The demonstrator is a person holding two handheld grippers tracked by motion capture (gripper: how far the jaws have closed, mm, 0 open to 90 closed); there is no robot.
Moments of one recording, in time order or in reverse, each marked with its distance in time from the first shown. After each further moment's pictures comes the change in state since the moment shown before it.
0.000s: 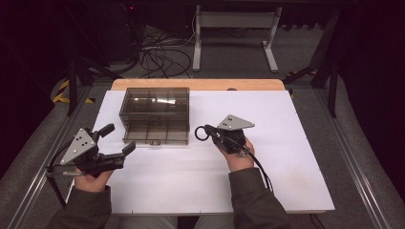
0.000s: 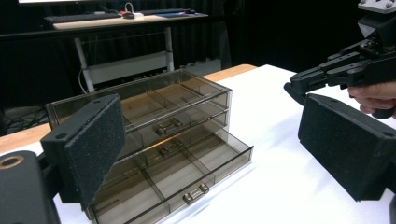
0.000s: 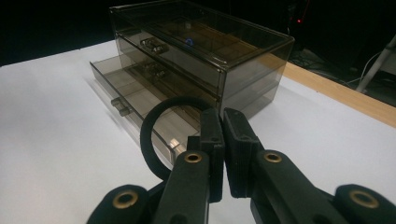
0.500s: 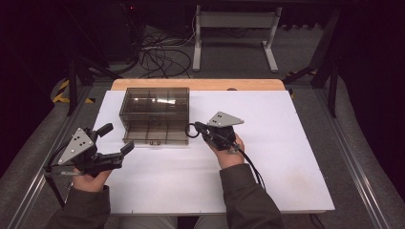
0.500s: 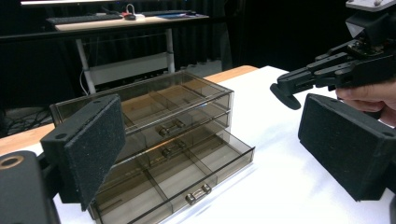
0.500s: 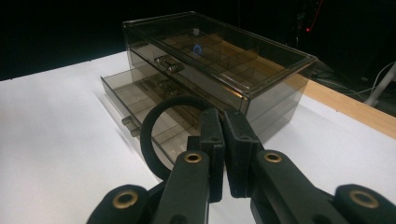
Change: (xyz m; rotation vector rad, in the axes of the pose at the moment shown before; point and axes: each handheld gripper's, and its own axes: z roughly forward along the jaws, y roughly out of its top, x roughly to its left) left arm 0.003 0.001 -0.003 0.002 0.003 0.003; right arm 0.012 0.014 0.021 -0.025 0.030 -0.010
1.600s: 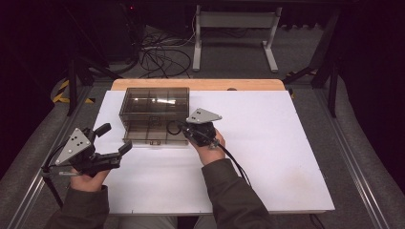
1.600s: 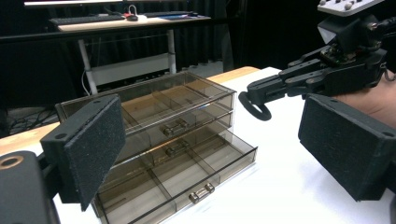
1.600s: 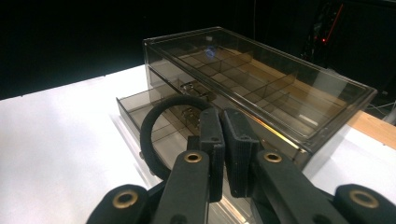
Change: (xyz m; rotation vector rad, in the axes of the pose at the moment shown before) left arm 0.003 -0.001 -0.003 -0.010 0.006 -0.007; right arm 0.024 0.018 0.045 -0.028 0.044 -0.022
